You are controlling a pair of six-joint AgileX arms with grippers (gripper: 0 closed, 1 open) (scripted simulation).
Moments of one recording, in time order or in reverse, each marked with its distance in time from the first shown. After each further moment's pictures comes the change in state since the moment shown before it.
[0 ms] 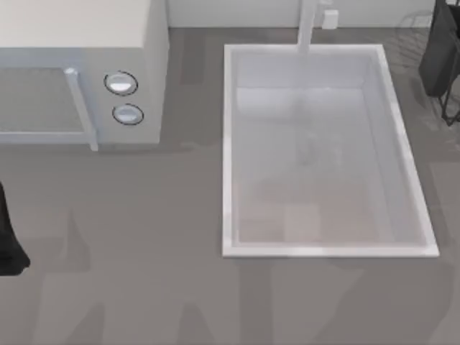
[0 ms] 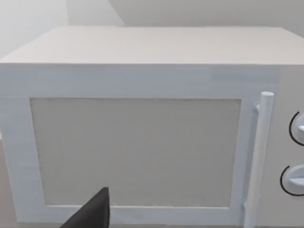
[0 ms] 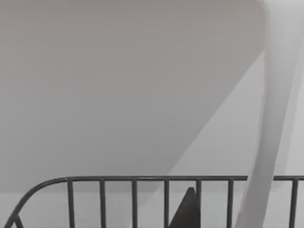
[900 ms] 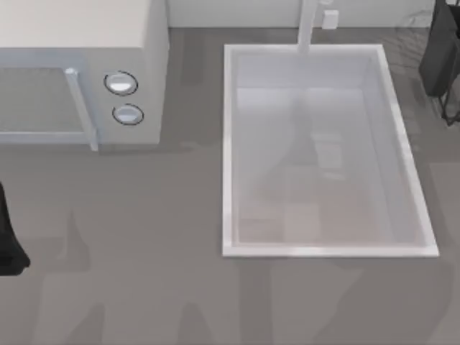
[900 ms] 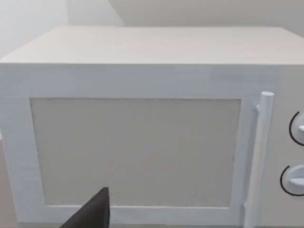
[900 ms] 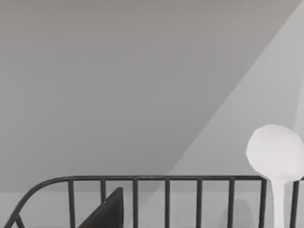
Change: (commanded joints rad) left arm 0.000 0.000 0.000 0.000 0.000 0.000; right arm 0.000 0.000 0.000 0.000 0.000 0.000
